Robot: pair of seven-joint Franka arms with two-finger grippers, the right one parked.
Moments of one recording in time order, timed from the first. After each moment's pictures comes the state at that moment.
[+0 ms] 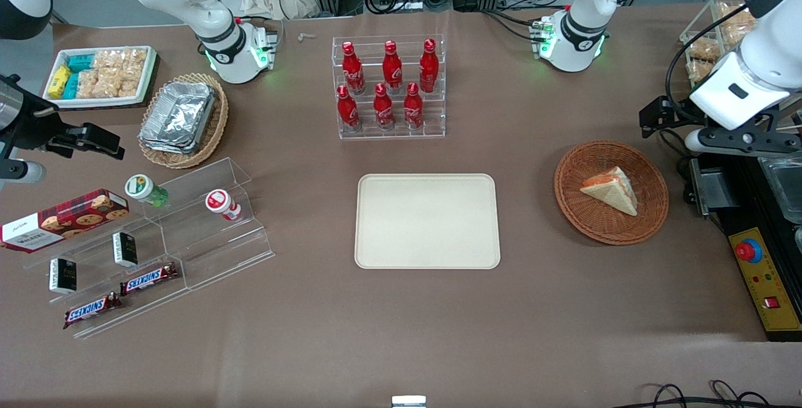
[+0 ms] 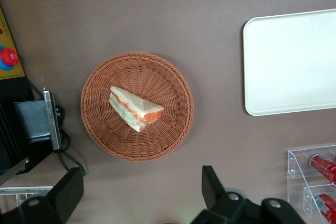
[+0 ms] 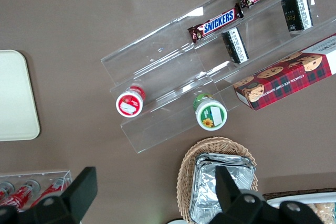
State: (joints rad) arm -0.05 -0.05 -0.06 -1.70 0.00 1.58 0.00
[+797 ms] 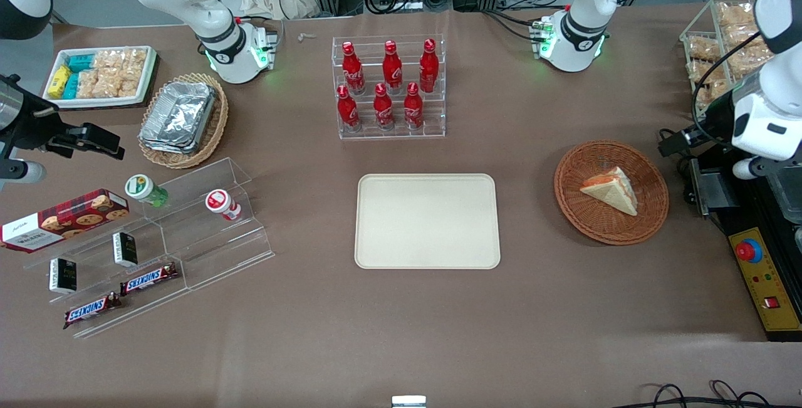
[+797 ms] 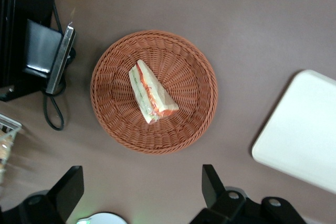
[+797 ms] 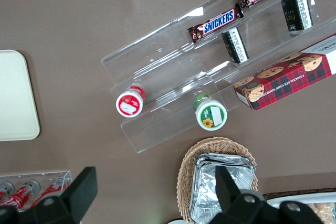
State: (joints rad) arm -0.03 -0.05 0.02 -1.84 0.00 1.69 -0.43
